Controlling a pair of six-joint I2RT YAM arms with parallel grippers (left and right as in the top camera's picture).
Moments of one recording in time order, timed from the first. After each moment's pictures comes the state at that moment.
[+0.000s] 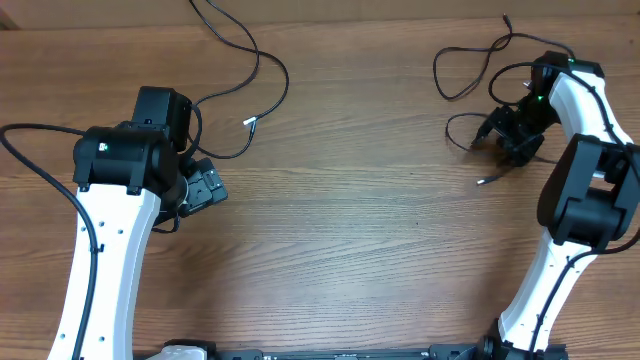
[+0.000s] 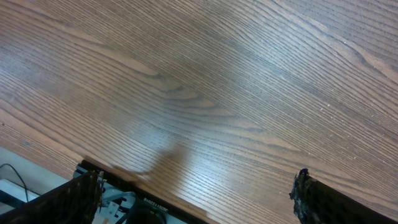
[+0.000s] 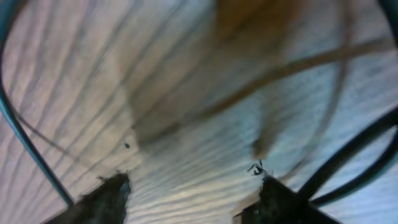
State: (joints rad) left arm -0.10 1.40 1.51 -1.56 -0.17 -0.60; right arm -0.24 2.30 1.85 -1.23 -0.24 0.47
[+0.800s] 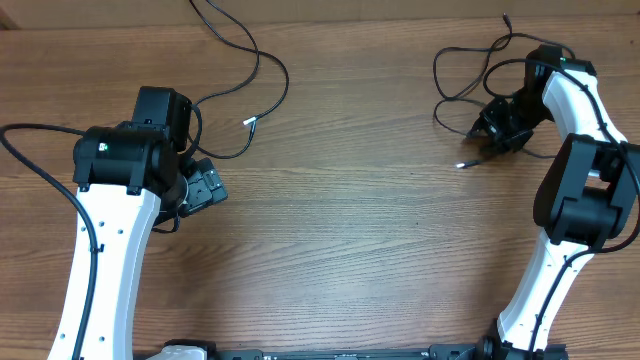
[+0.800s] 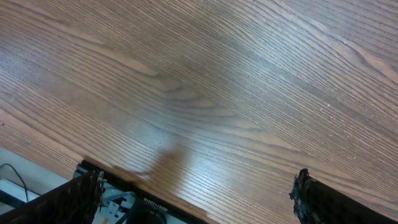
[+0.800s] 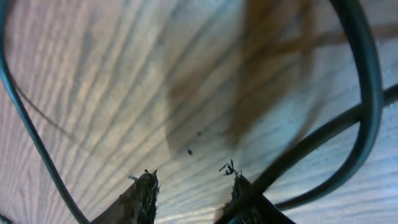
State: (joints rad) left arm -0.10 1.40 1.51 -1.56 -0.17 -0.60; right arm -0.22 2.30 1.85 -1.18 -0.34 0.56
